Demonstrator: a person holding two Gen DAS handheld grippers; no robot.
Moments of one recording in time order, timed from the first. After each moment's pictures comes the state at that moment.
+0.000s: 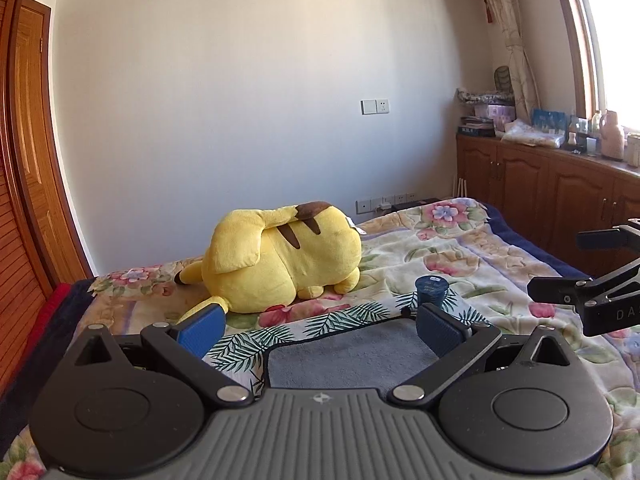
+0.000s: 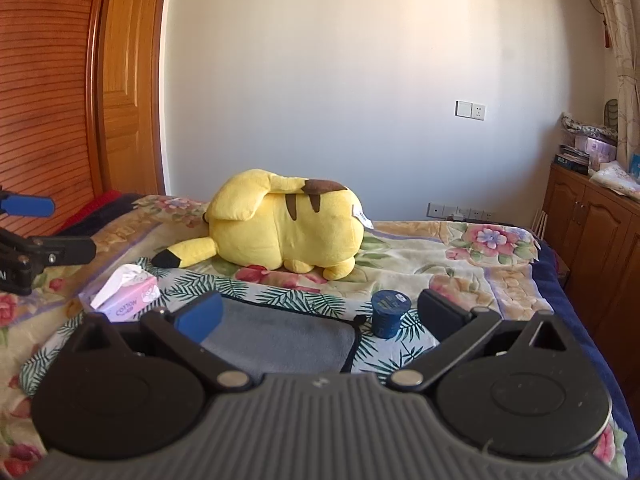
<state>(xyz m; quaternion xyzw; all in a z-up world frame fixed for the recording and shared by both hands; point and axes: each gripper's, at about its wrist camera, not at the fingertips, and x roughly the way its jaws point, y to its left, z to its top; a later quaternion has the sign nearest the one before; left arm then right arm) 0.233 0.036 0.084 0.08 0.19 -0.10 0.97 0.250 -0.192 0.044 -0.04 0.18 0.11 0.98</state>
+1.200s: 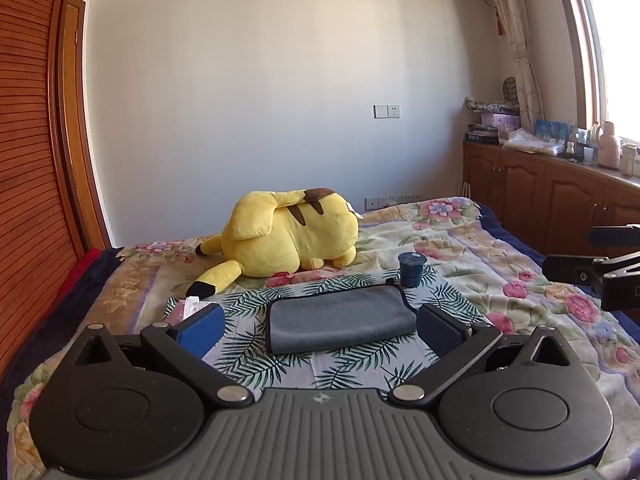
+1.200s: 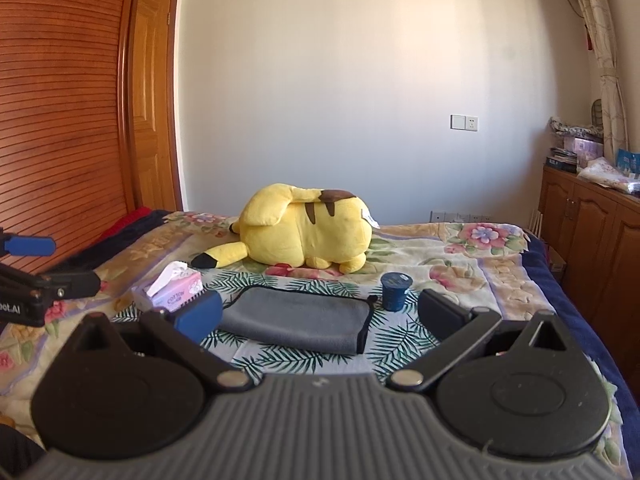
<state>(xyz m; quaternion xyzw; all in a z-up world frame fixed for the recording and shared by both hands) 0.098 0.028 0.069 0.06 0.19 -0.07 0.98 0.131 -0.204 0.045 -0.01 0.15 0.11 0.98</state>
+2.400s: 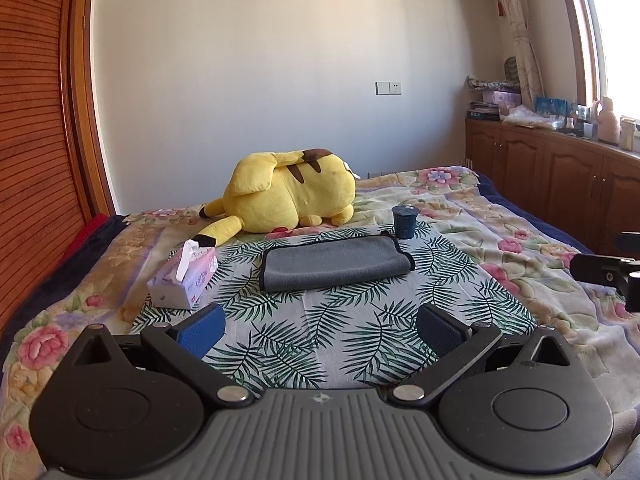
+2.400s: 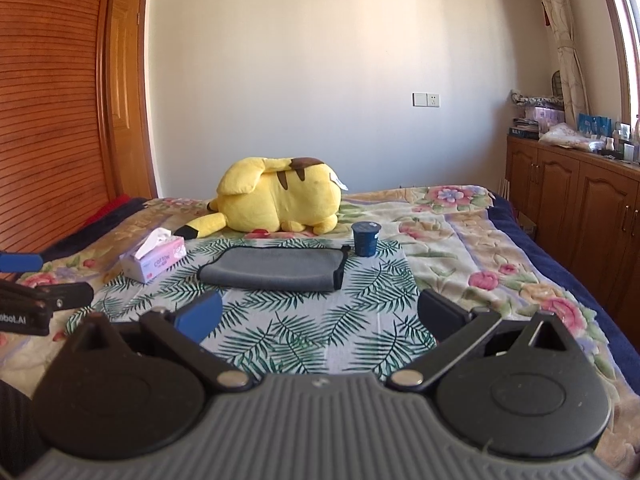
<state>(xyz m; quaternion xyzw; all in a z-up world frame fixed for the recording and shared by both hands) 0.041 0.019 0.003 0.06 0.21 -0.05 0.97 0.063 -0.218 -0.017 0.02 0.16 0.07 0.98</state>
